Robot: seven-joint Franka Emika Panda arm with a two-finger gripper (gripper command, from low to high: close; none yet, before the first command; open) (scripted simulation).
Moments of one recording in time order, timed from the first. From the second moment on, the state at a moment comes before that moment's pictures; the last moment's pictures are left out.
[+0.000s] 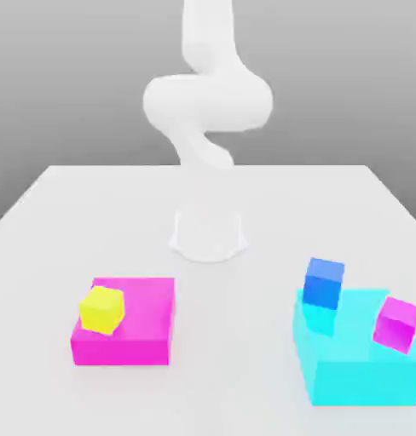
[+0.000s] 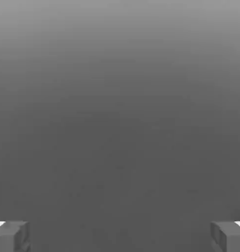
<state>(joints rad) -0.01 -0.71 -0.02 -2.27 -0.02 2.31 0.78</state>
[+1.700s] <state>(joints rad) -0.32 0.55 -0.19 -1.93 0.19 2.46 0.26</state>
